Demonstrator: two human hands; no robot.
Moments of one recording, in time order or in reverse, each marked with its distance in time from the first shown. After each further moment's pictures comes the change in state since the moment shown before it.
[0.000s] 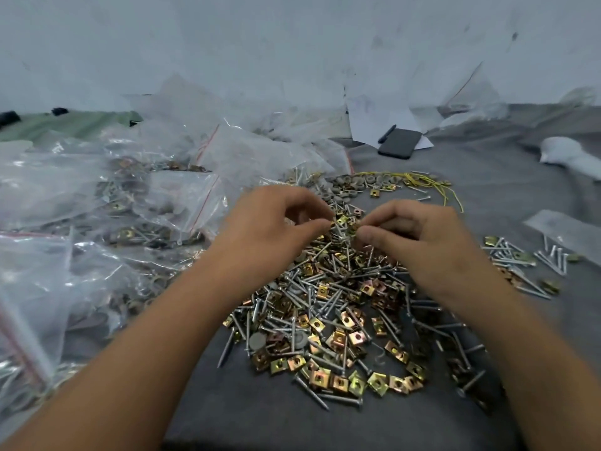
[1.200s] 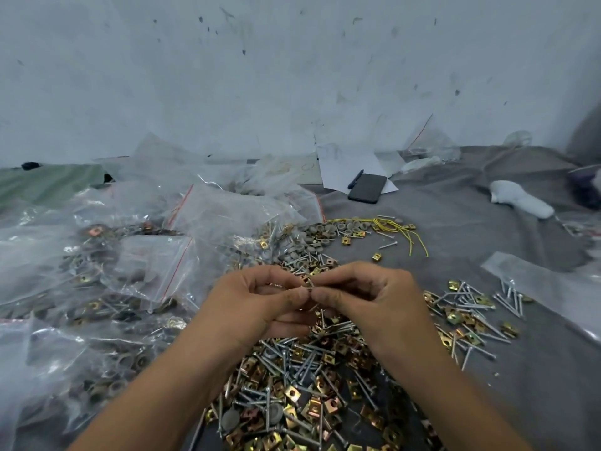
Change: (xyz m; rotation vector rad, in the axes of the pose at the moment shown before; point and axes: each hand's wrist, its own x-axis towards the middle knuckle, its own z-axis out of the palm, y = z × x) left_hand -0.008 0.011 0.012 -0.811 -0.143 -0.467; right_hand -0.008 -0.021 0.022 0.281 0.151 0.034
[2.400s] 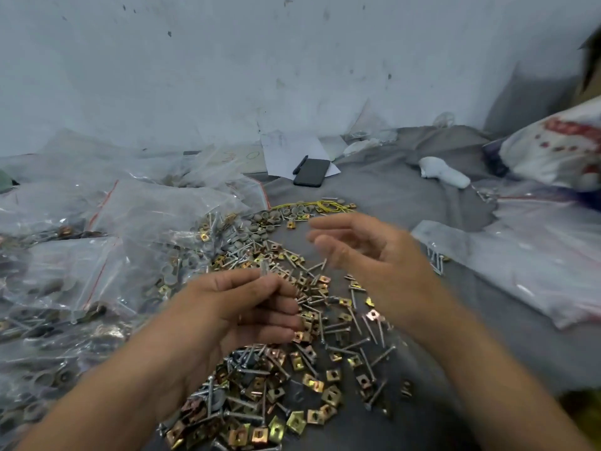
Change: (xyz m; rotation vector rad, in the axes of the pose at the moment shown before) left_hand -0.010 -0.003 0.025 -0.130 -0.233 -0.076; right_hand -0.010 -0.017 -0.066 -0.174 0.013 -0.098
